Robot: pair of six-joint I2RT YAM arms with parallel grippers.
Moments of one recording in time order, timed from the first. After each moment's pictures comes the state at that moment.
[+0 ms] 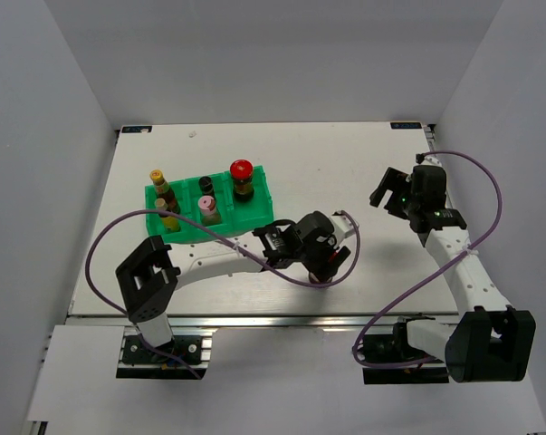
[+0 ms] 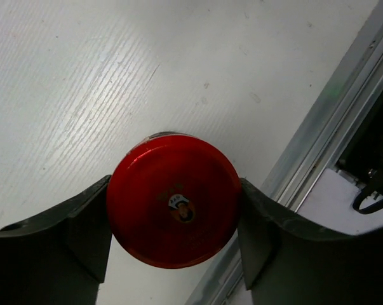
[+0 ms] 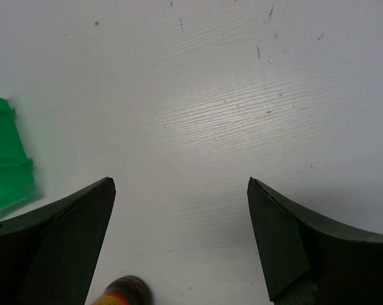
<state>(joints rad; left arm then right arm) -1.13 1.73 1.27 -0.29 0.01 -0.16 0.07 1.15 0.88 -0.37 -0.02 0.39</state>
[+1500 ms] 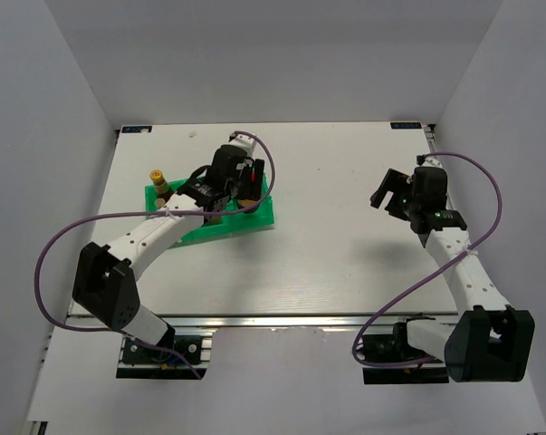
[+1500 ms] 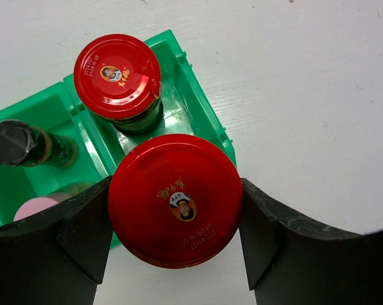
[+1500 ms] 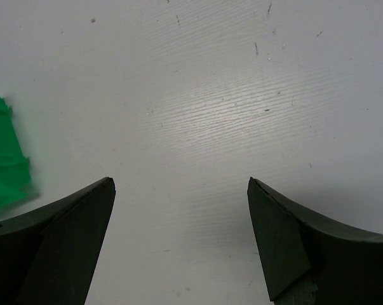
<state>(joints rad) -0.59 1.51 1.25 -0.34 -0.24 -0.22 0.06 1.14 0.87 -0.36 -0.04 0.38</state>
